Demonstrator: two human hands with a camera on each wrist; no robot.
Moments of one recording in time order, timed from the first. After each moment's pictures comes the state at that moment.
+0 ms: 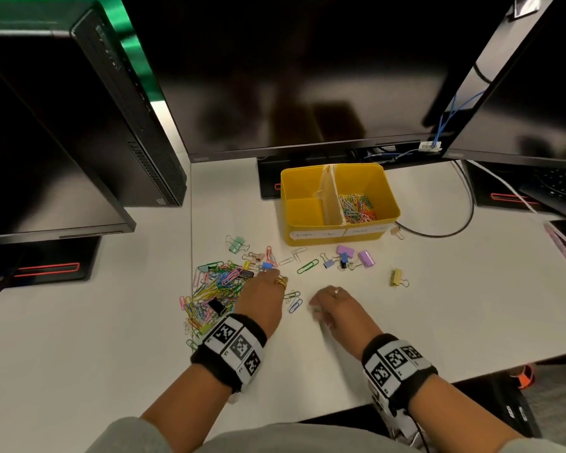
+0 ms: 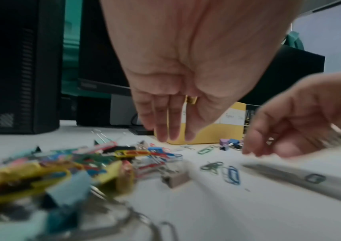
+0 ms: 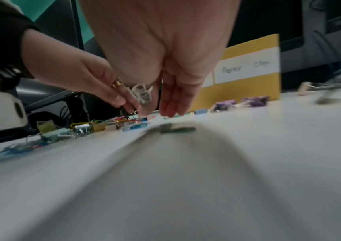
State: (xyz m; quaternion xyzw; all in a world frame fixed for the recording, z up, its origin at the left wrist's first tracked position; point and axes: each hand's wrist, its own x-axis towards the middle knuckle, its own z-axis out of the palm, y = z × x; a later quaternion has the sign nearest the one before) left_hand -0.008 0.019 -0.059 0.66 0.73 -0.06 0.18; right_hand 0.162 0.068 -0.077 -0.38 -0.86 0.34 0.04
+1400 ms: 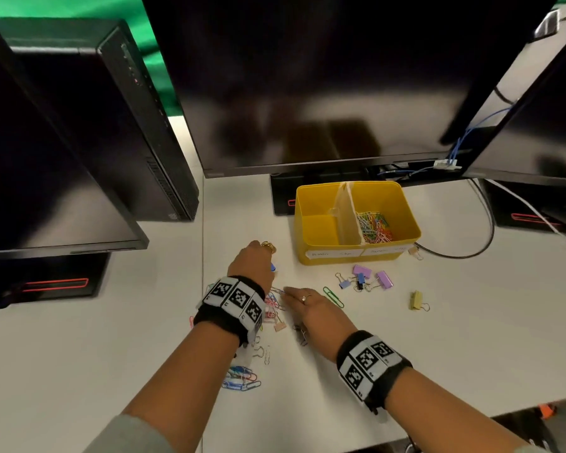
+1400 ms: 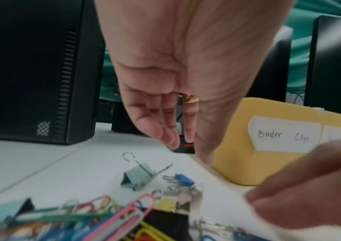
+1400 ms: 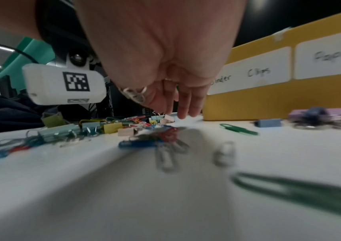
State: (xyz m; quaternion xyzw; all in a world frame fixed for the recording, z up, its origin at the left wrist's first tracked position) left_hand -0.067 0.076 -0.041 0.52 0.82 0.06 0.23; right_hand 0.094 0.077 -0.080 -0.28 -0.93 0.23 -0.03
